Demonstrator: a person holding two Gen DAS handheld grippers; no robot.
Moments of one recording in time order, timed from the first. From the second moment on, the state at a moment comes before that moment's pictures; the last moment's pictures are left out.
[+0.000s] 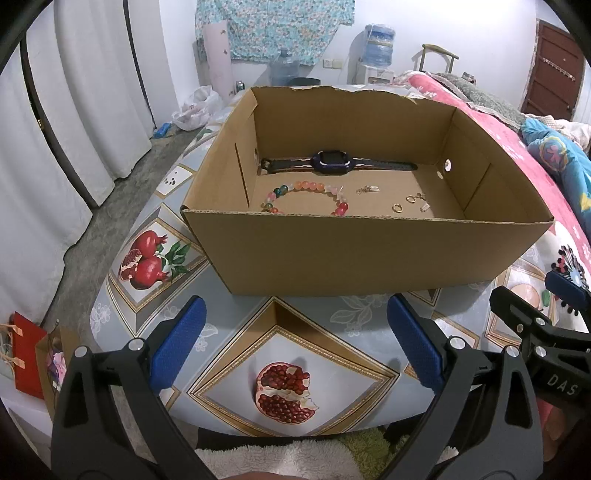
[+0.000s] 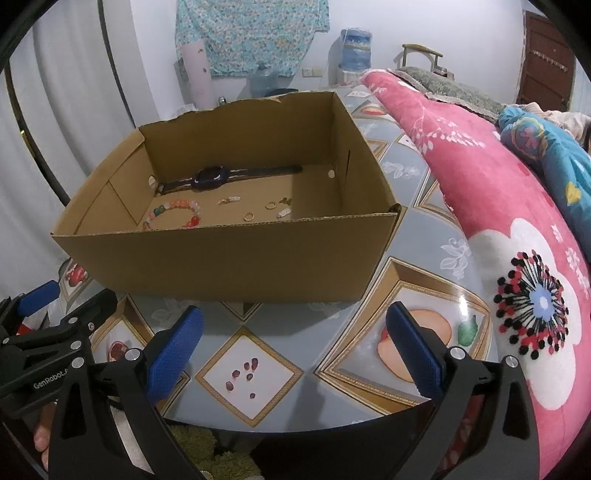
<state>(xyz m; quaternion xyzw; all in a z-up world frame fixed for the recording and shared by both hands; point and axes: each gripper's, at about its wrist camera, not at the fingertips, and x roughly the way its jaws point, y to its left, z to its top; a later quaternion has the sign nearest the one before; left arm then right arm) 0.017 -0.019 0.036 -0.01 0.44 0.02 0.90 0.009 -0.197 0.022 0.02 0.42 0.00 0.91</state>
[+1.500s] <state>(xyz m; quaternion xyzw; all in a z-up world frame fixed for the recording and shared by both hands) 0.018 -0.018 0.035 -0.01 0.45 0.02 0.89 0.010 -0.200 0.018 0.02 0.42 0.00 0.91</state>
